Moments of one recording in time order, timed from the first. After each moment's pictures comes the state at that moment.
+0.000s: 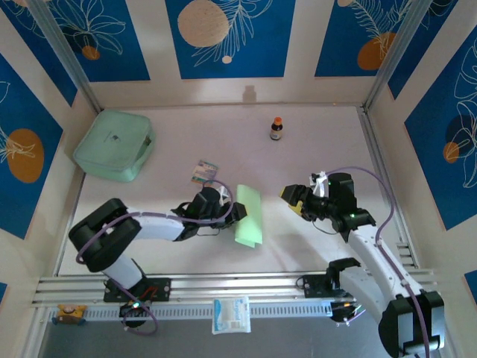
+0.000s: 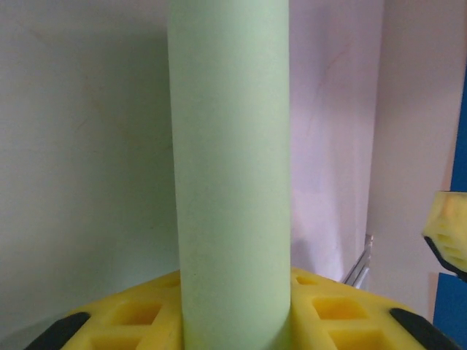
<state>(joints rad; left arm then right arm) -0.85 1.60 0.56 0.46 0.30 -1.19 0.17 0.86 0.49 -0.34 -0.69 0.85</state>
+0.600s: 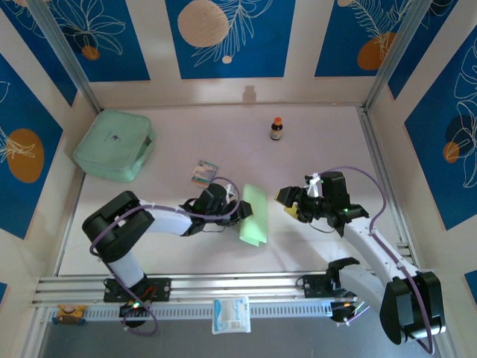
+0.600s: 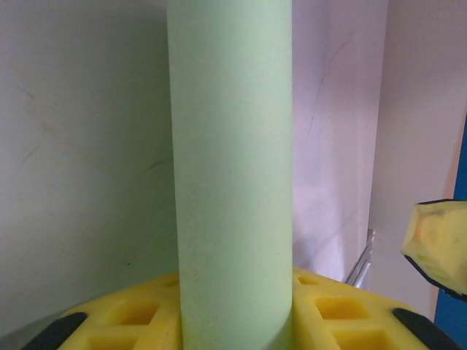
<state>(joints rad) -0.84 1.69 0.64 0.45 0.34 -1.16 0.22 0.95 0.49 -0.32 -0.68 0.86</state>
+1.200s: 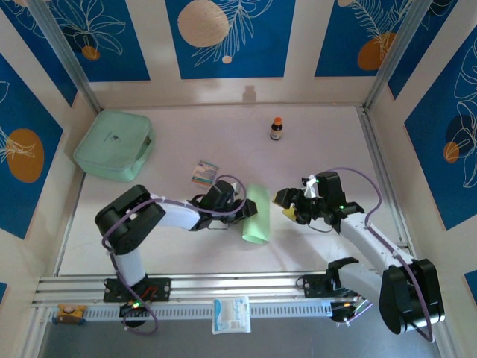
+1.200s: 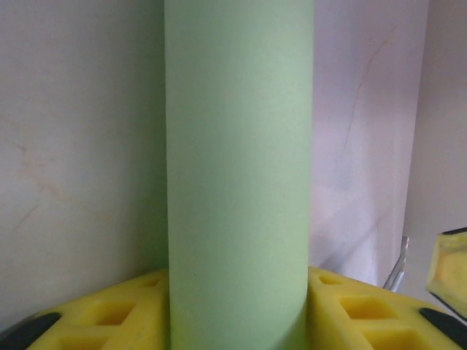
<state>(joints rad) -0.84 1.79 0.74 0.38 0.33 -1.10 0.24 1.03 0.49 -0.31 -0.68 0.87</state>
